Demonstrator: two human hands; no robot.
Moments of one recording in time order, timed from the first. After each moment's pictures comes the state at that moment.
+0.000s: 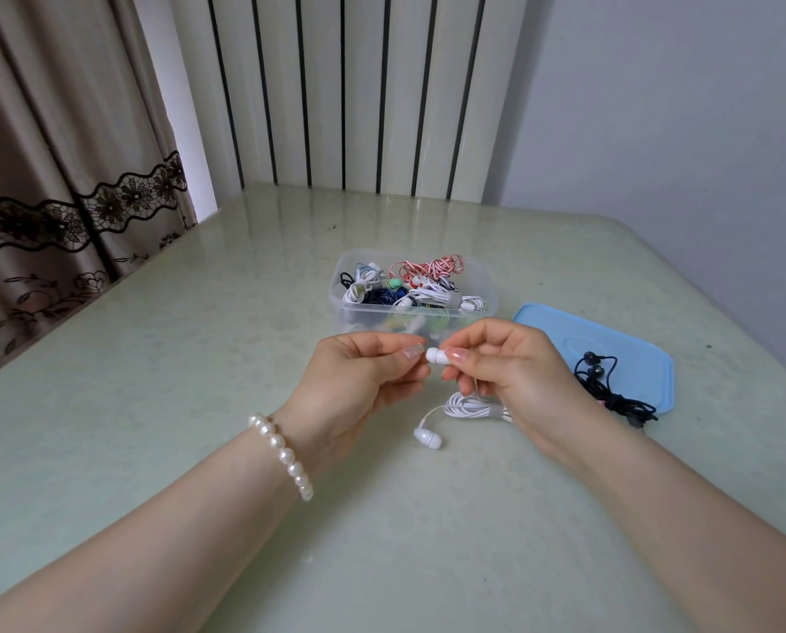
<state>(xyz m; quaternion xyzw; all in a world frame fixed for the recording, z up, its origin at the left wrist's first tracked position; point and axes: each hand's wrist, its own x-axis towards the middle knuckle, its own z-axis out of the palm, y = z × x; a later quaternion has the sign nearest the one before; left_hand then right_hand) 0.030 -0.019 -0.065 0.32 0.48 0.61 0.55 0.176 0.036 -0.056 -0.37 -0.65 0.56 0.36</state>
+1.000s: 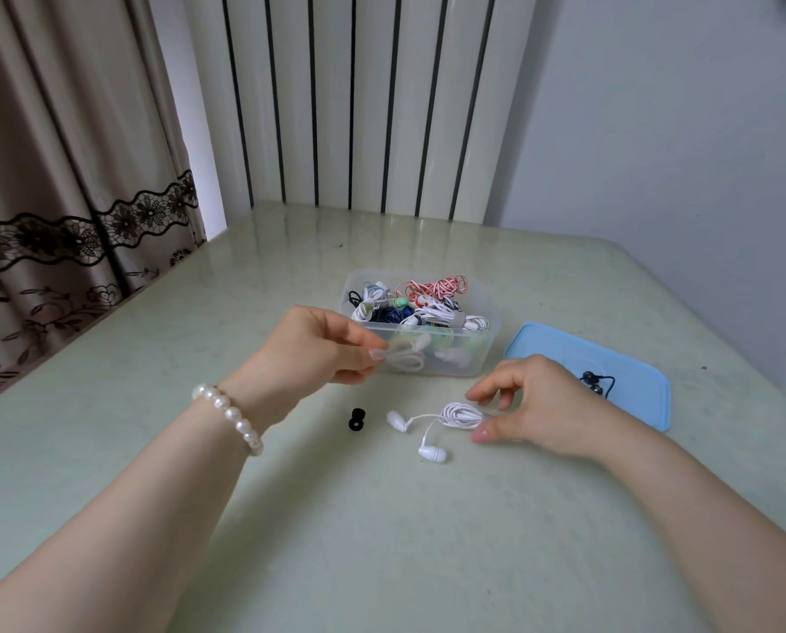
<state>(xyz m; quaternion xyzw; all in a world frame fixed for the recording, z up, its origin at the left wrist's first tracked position) -0.020 -0.015 -0.040 0.46 0.60 0.51 0.41 0.202 0.055 -0.055 -0.46 -0.84 0.26 0.12</state>
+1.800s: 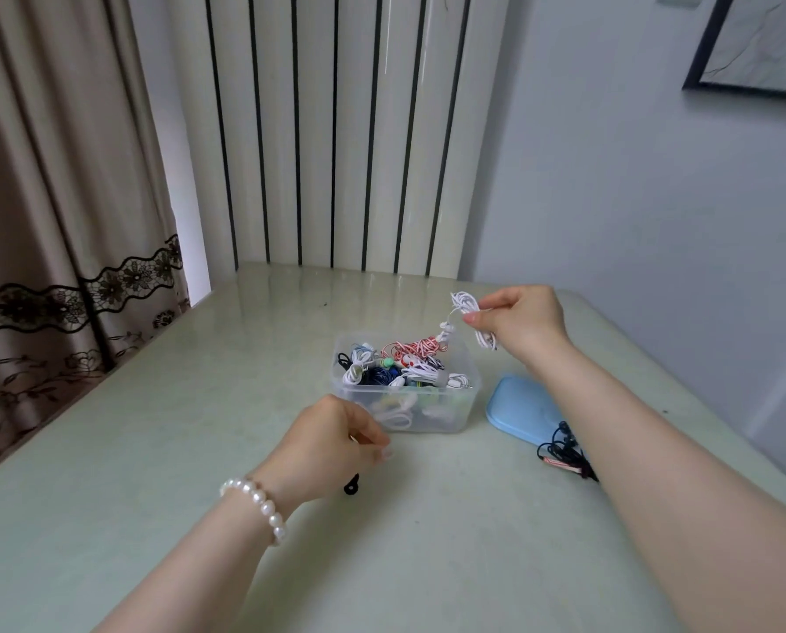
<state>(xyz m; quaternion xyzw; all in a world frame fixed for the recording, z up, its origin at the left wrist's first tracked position) -0.012 -0.011 -0.058 0.62 0.67 0.34 0.23 0.164 0.117 0.018 -0.55 -0.64 0.29 0.45</state>
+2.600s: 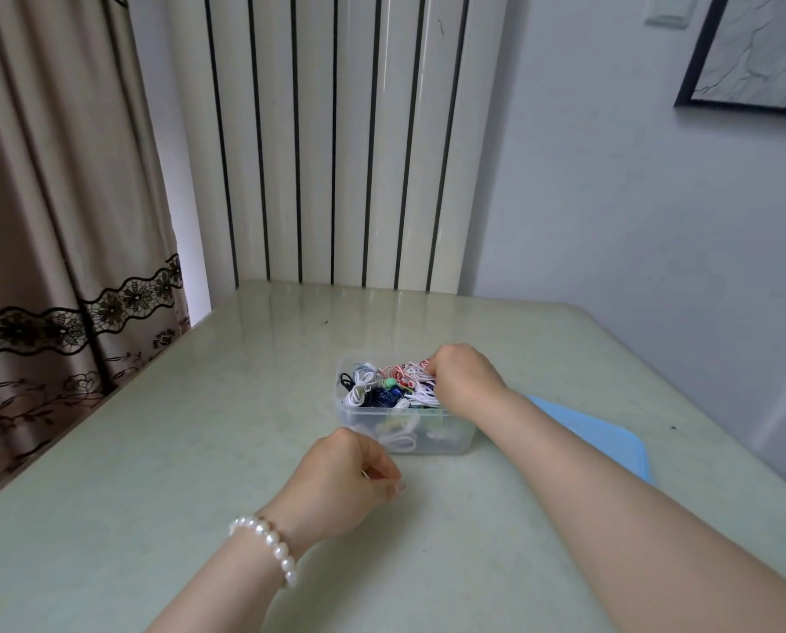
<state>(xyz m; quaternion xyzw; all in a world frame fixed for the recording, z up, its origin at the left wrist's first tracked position) -0.007 -0.011 -0.064 0.64 0.66 0.31 0.24 0.118 0.119 -0.020 -0.55 -0.83 0.01 0.09</state>
